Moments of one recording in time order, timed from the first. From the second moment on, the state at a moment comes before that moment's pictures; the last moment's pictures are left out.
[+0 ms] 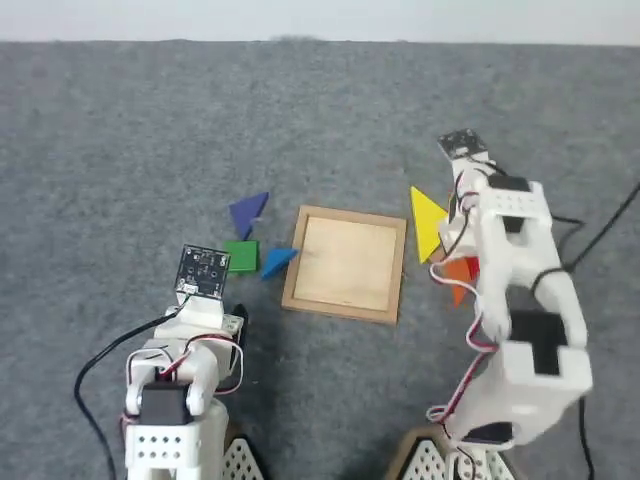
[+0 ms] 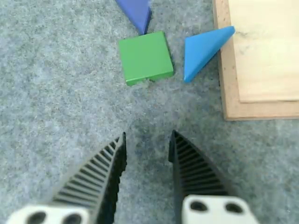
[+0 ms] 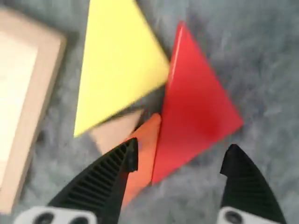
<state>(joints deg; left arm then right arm) -5.8 -102.9 97.3 71.7 -4.6 1.0 12.9 15.7 60.8 19.6</state>
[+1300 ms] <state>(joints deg) -5.8 -102.9 97.3 71.7 -4.6 3.2 27.4 2.7 66.6 25.4</state>
